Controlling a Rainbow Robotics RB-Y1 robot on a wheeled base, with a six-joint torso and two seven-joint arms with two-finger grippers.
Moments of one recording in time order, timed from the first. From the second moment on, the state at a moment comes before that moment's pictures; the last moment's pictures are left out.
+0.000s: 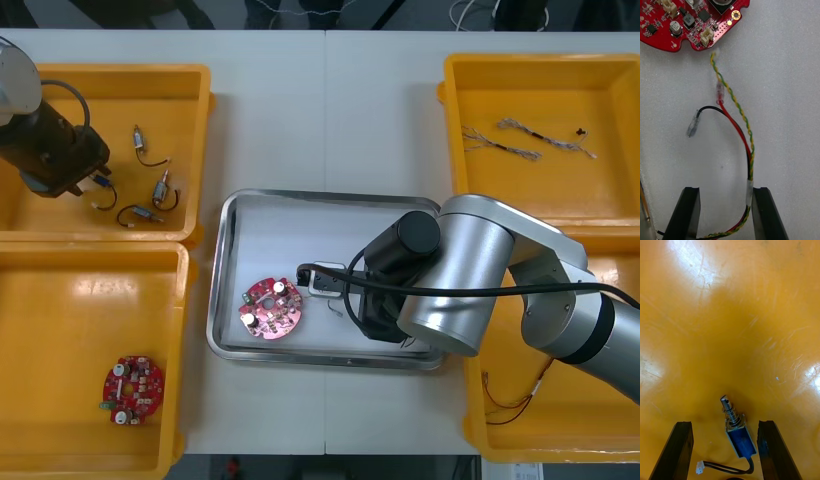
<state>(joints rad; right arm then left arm) -0.63 -0.61 0.85 -2.02 -0.52 1.50 1.85 -0.85 0.68 -0.07 -0.96 0.62 1.38 -0.86</state>
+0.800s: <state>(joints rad) -0.63 -0.56 0.69 -2.17 -0.50 1.83 1.85 -0.85 0.67 -0.07 -0.96 0.63 1.35 -0.90</state>
